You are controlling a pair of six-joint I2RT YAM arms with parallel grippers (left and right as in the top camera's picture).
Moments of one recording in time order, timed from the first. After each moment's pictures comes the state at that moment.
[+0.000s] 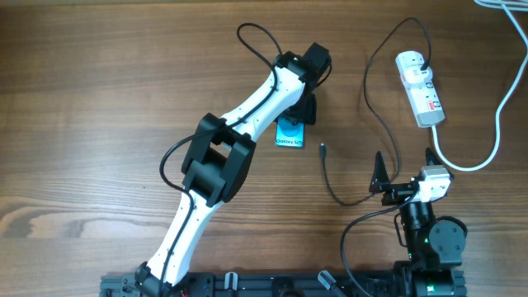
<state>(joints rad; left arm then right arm) -0.64 2.48 2.12 -1.14 -0.04 -0.53 0.01 0.02 0.01 0.00 -0.06 0.00</state>
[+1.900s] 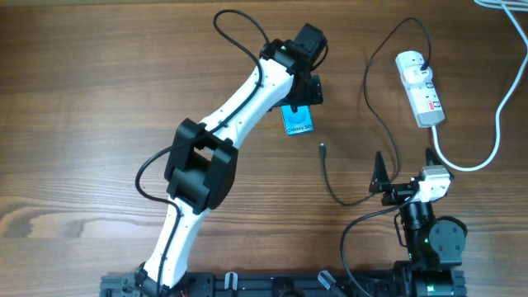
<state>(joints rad) -0.61 2.34 2.09 -1.08 -0.06 -0.74 0.01 0.02 0.01 0.00 -0.06 0.00</state>
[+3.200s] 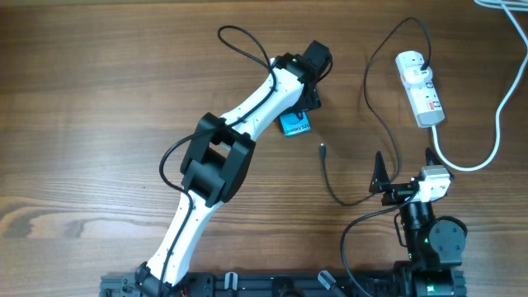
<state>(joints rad) -0.64 2.47 2.09 -1.04 -0.17 -0.89 0.01 0.02 0.01 0.00 -0.06 0.00</state>
